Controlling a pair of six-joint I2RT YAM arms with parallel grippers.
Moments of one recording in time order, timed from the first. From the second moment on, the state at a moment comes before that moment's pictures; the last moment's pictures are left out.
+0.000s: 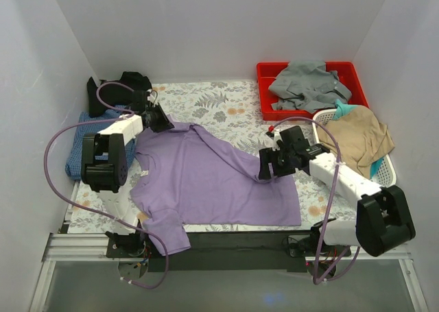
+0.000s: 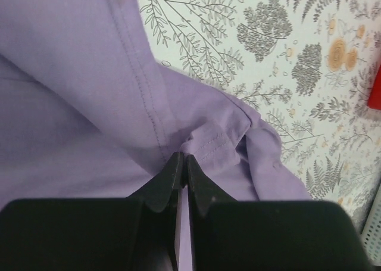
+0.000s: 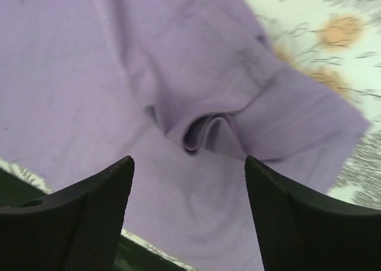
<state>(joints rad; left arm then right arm) -0.05 1.91 1.28 -0.22 0.29 -0.53 0.44 1.31 0.78 -0.53 -0.30 0.19</state>
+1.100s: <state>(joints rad) -0.05 1.83 1.23 -0.22 0.30 -0.53 0.39 1.57 0.89 -0.35 -0.20 0.19</state>
